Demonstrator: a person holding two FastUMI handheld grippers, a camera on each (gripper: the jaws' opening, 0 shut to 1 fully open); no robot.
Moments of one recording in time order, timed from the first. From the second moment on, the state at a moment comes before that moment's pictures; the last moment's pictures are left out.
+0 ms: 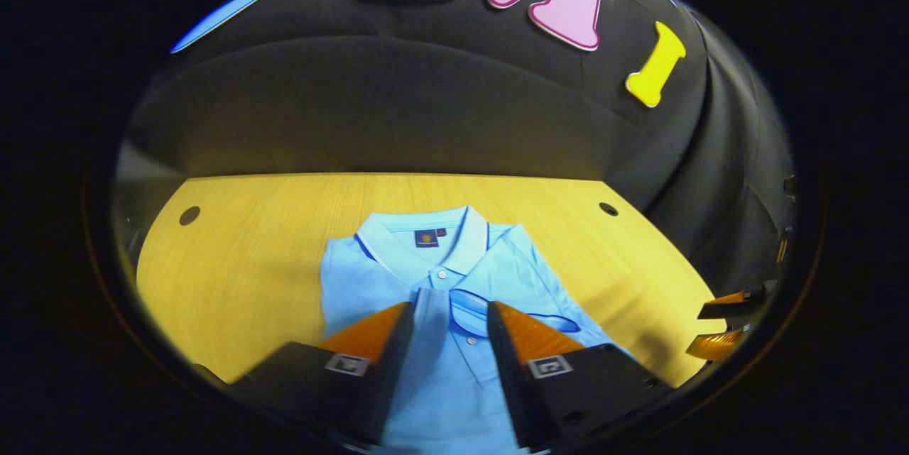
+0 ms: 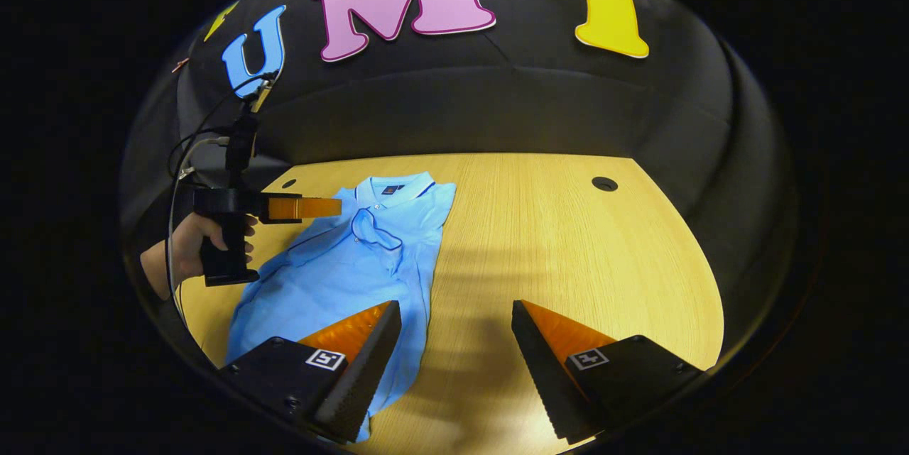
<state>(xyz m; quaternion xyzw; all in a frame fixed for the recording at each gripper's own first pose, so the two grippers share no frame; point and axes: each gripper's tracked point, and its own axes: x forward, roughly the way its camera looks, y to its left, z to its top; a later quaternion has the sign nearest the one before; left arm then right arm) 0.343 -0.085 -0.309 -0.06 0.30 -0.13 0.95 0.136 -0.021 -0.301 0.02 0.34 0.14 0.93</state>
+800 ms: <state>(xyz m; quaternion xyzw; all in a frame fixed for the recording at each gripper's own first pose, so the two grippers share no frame) 0.055 -0.018 -0.317 -0.04 0.33 -0.06 0.94 -0.019 0.054 -0.320 0.07 0.40 0.14 0.90</state>
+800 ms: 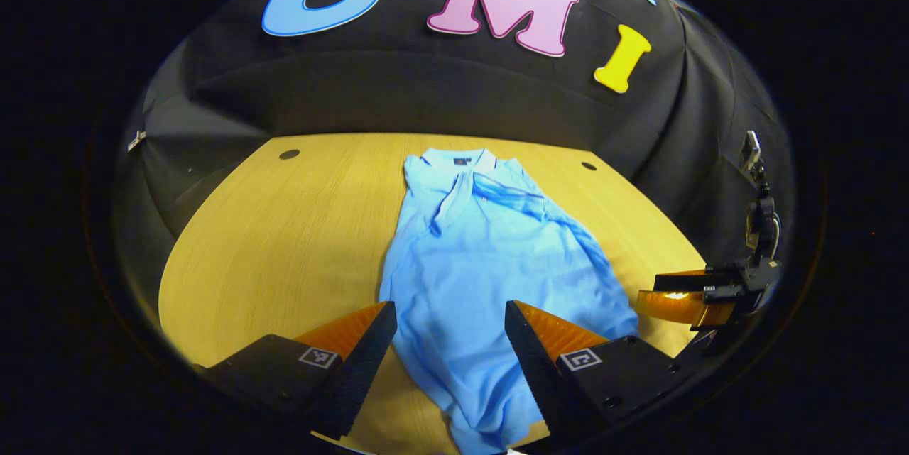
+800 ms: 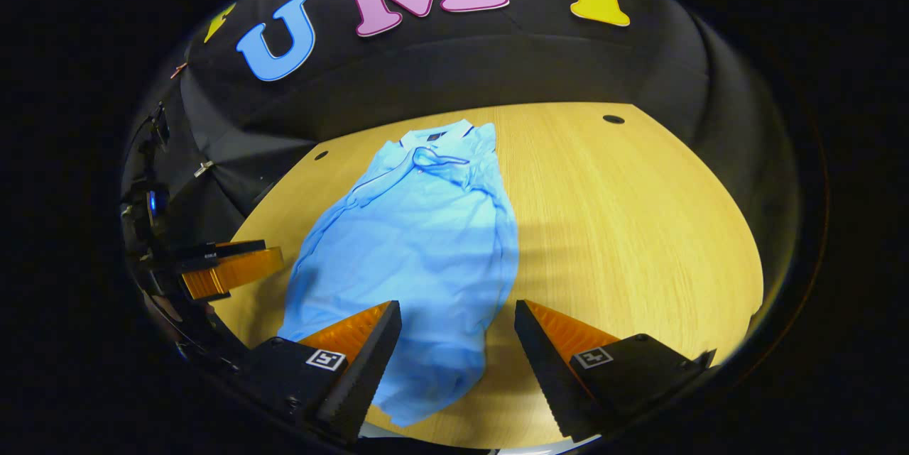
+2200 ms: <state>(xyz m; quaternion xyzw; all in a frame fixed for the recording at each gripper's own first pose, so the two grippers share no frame) -0.028 -0.060 -0.391 -0.03 0.36 -0.03 0.93 -0.087 0.075 -0.368 0.09 0.46 0.14 0.87</state>
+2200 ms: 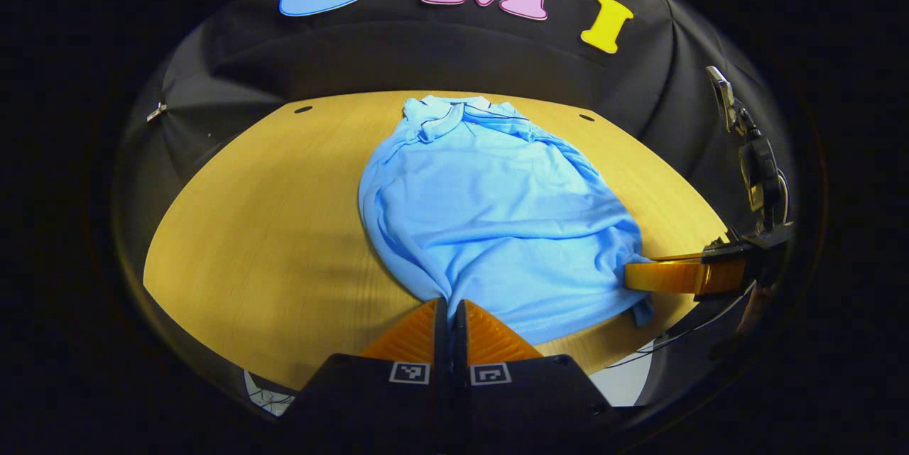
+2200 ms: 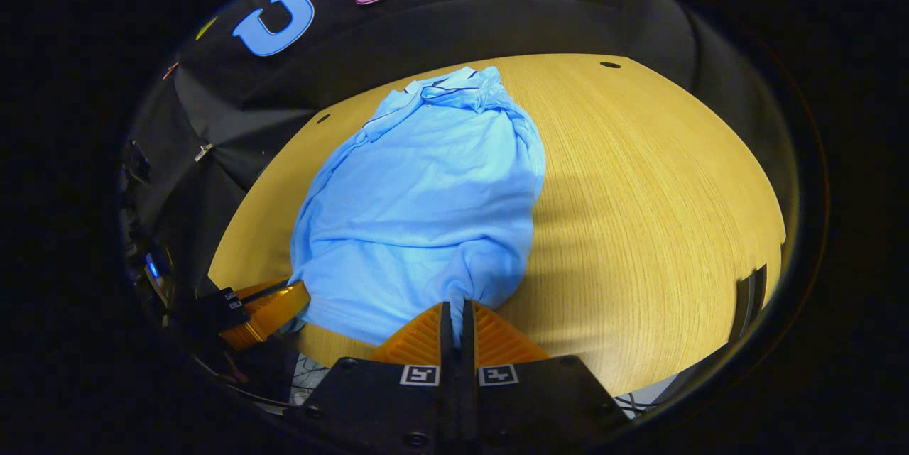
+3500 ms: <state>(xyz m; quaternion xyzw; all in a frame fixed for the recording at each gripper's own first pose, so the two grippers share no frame) 0.221 -0.043 -0.202 -0.06 0.26 0.01 0.96 0.189 0.106 -0.231 0.09 0.36 0.21 0.90</state>
